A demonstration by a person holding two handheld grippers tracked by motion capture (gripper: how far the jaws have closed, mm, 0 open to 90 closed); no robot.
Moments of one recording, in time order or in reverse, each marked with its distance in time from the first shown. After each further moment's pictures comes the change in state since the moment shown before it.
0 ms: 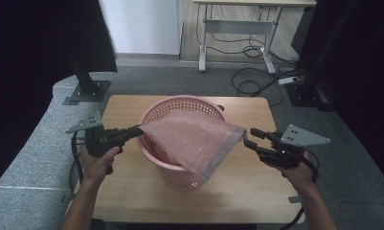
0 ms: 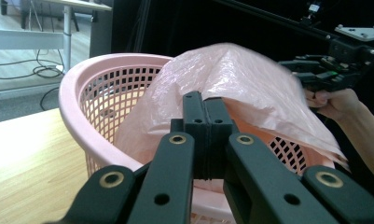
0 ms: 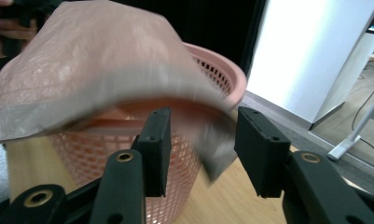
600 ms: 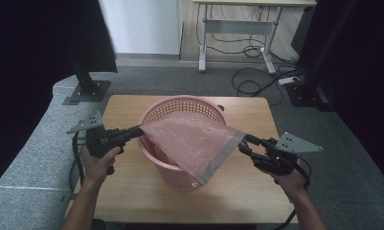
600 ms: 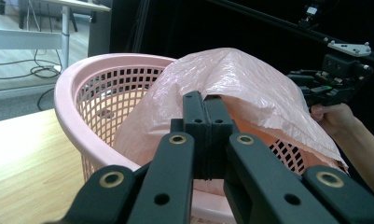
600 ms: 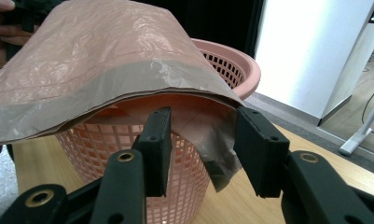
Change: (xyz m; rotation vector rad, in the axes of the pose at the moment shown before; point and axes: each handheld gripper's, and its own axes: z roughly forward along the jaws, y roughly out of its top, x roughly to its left) left arm -0.001 -0.001 0.002 -0.005 -0.006 -0.006; right arm 0.012 -0.019 0.010 -0.030 -0.017 0.066
